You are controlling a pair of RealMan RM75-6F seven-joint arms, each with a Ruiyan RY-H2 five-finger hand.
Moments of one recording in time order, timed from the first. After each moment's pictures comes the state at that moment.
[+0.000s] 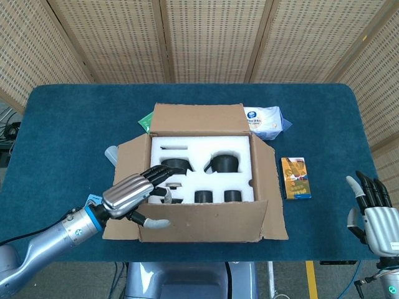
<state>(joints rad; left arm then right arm) -0.77 -0.84 -0.23 -2.17 1.49 0.76 -0.35 0.05 -1.05 0.06 -1.69 -1.58 1.57 0.04</state>
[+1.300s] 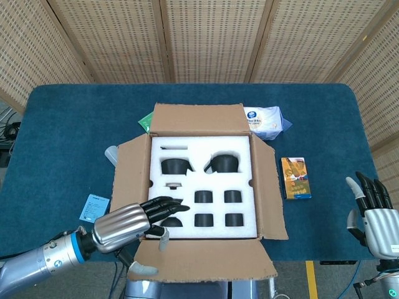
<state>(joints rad) -0.77 -0.67 -0.07 -2.24 1.91 0.90 -0.59 0.04 -1.04 0.06 -1.71 -1.60 1.58 0.02</state>
